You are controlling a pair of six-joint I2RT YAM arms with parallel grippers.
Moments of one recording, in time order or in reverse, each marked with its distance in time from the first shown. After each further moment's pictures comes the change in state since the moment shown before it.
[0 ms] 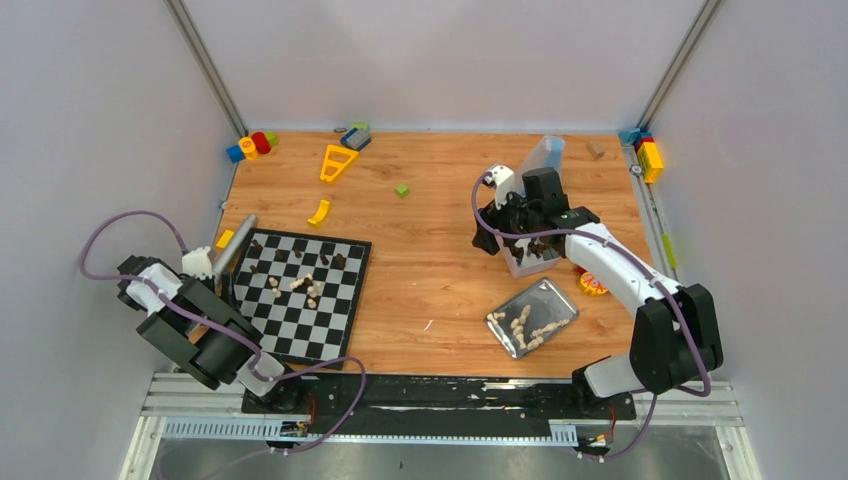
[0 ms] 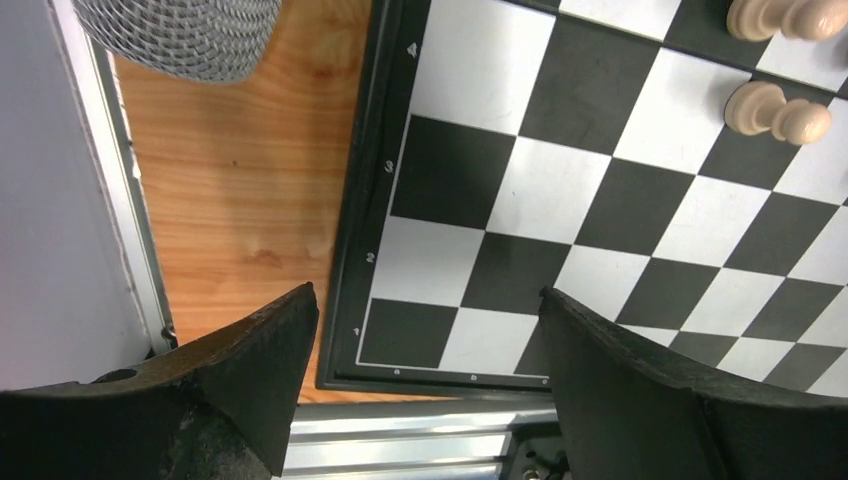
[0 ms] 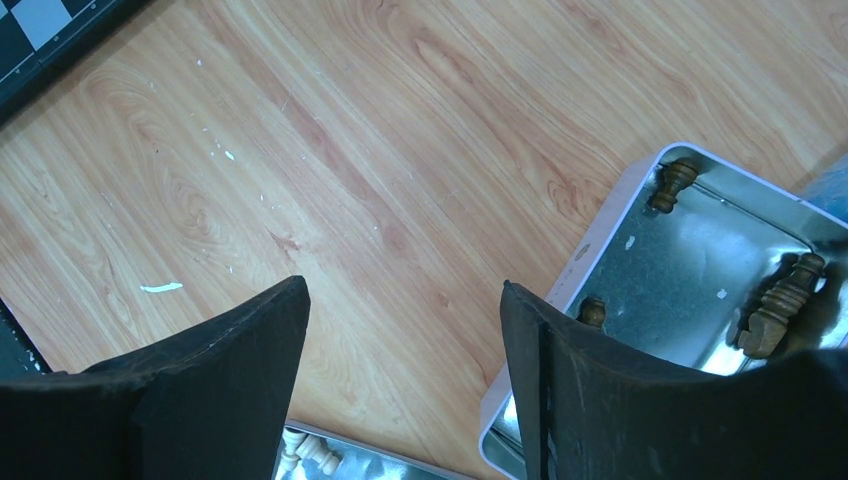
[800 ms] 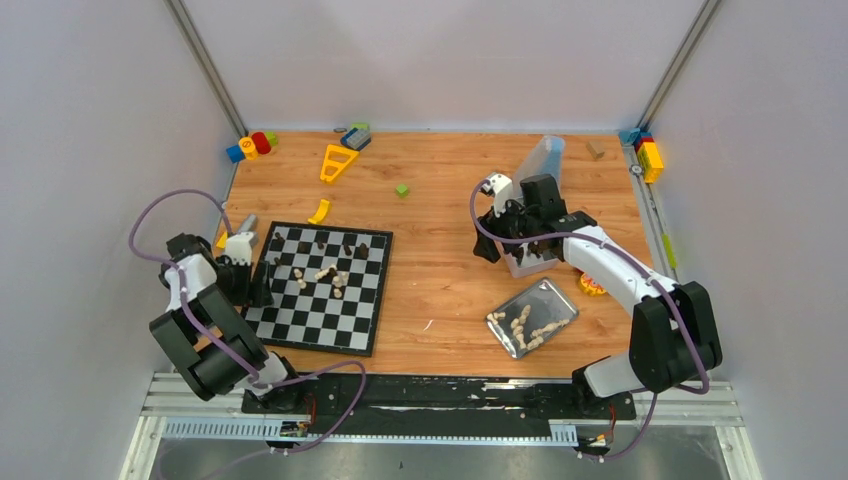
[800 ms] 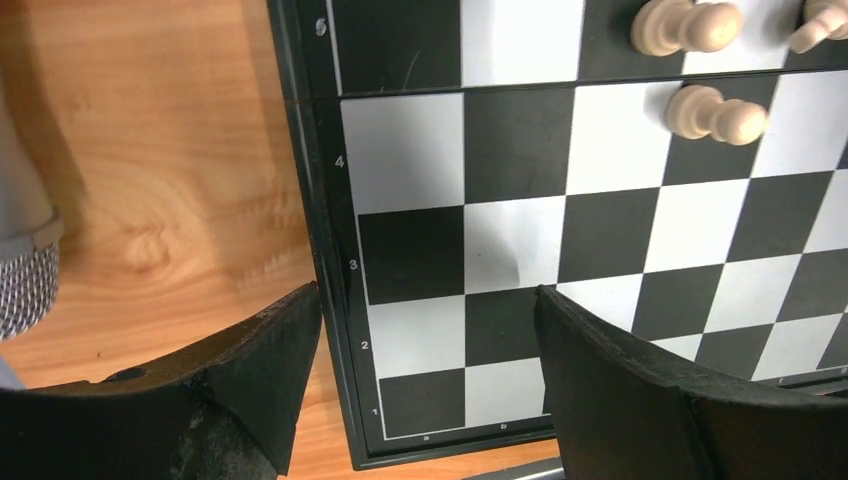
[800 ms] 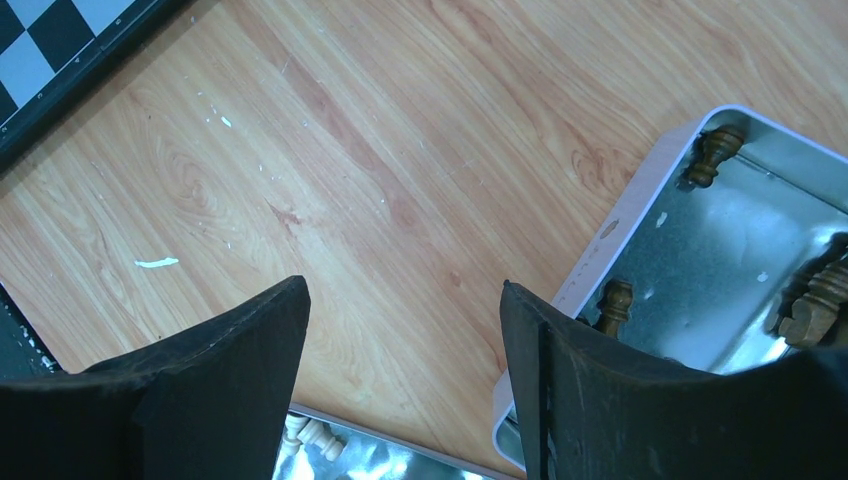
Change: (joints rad) left arm -0.275 -0.042 -0.093 0.116 0.072 -0.059; right arm 0.004 0.006 -0.041 -0.004 -0.008 -0.012
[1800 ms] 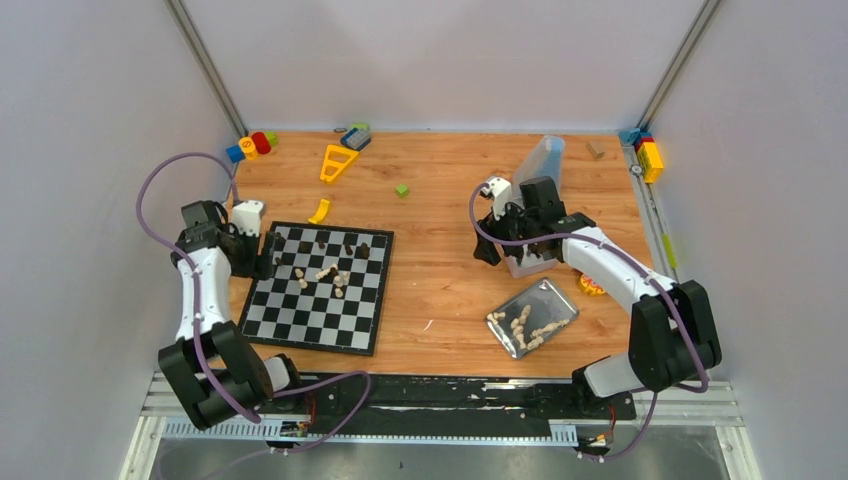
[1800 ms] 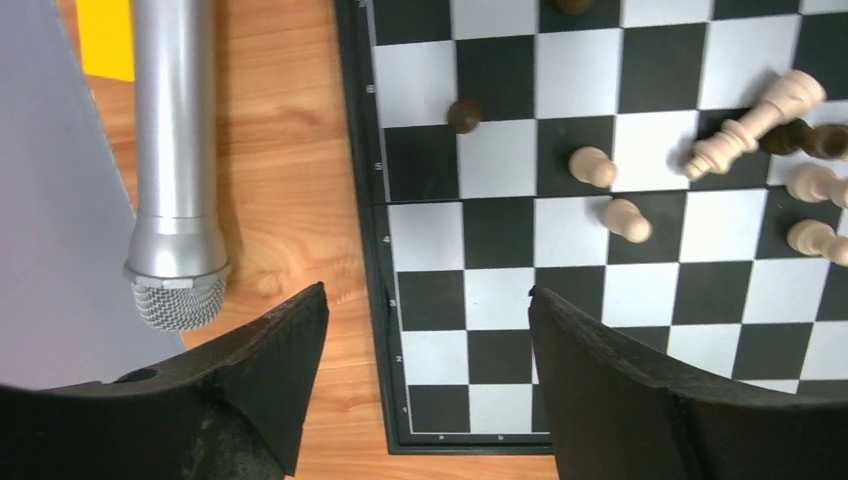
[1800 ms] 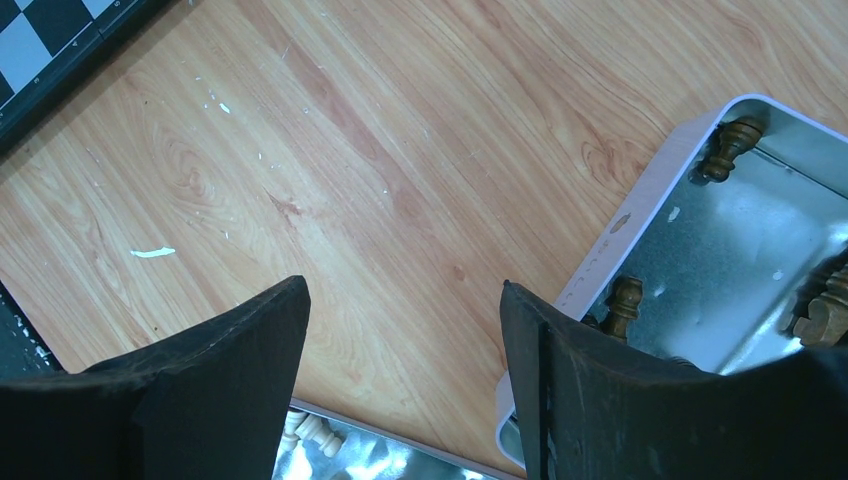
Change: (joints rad) left arm -0.258 -0.190 0.097 0.027 -0.149 -0.196; right arm 0.000 0.003 -0.020 -0.002 -0.006 -0.017
